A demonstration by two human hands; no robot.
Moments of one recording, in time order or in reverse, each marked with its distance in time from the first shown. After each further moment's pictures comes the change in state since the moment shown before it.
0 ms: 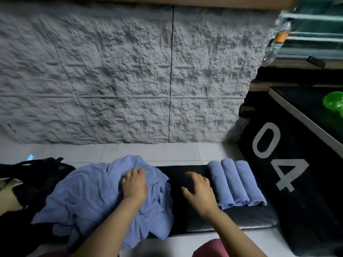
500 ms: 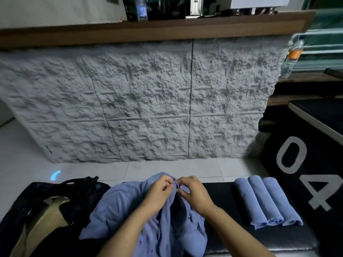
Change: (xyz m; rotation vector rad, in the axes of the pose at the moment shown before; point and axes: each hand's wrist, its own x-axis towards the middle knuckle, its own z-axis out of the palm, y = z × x) left_hand -0.001 -0.046 -0.071 -1.022 -0.093 0.213; right_hand 0.038 -0.119 0.016 0.231 -0.122 -0.277
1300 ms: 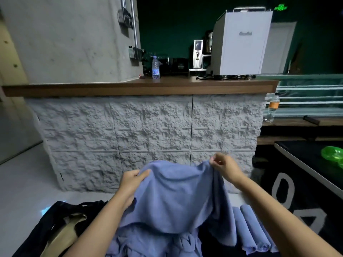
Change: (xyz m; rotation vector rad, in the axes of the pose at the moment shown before) left_hand -0.067 0.122 -0.130 -0.380 0.328 -0.066; right_hand -0.026 -0.108 -0.197 0.055 0.311 0.020
